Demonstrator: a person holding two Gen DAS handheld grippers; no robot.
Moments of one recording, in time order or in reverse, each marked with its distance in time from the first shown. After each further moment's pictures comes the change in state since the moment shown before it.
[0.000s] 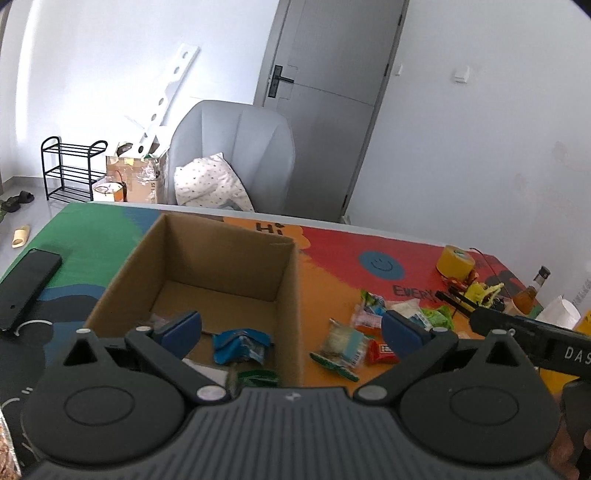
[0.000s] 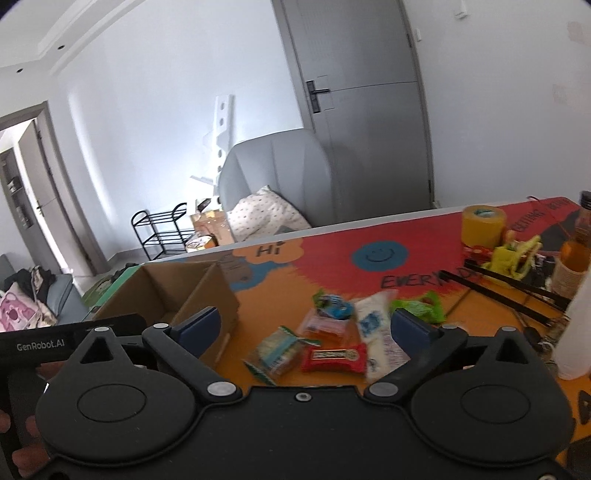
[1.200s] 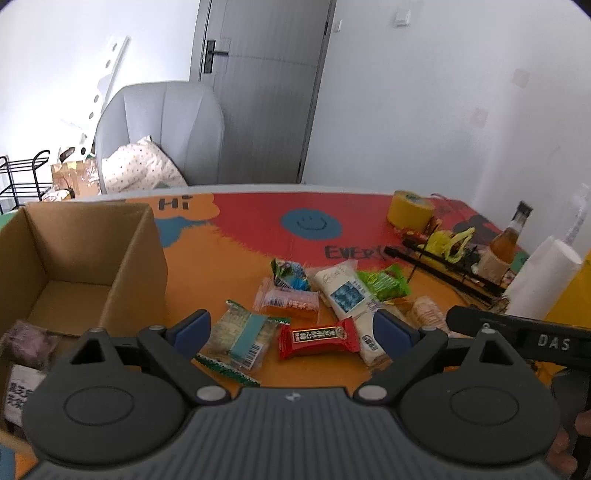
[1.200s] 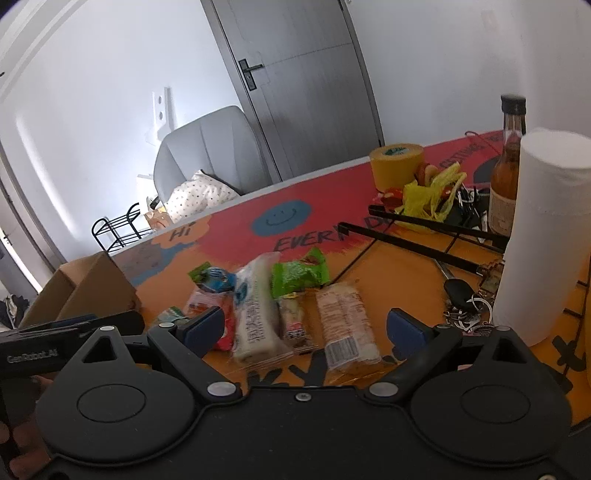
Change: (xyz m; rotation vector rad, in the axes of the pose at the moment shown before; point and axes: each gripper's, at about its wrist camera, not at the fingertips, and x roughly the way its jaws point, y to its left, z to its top) left arm 0.089 -0.094 -0.027 0.145 0.090 -0.076; right arm 0.039 -0.111 -0.029 0.149 0.092 -0.075
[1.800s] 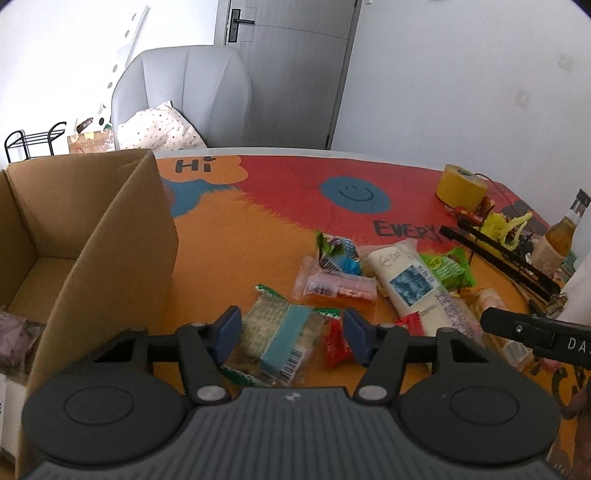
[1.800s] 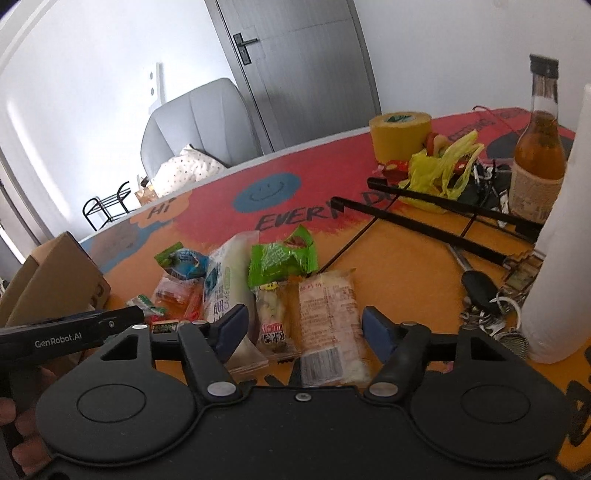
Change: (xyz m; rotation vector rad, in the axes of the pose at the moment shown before) left arm 0.055 0.023 -0.004 -0.031 0.079 0.074; right arm 0.047 -0.006 -0.001 -0.017 0.078 -0.013
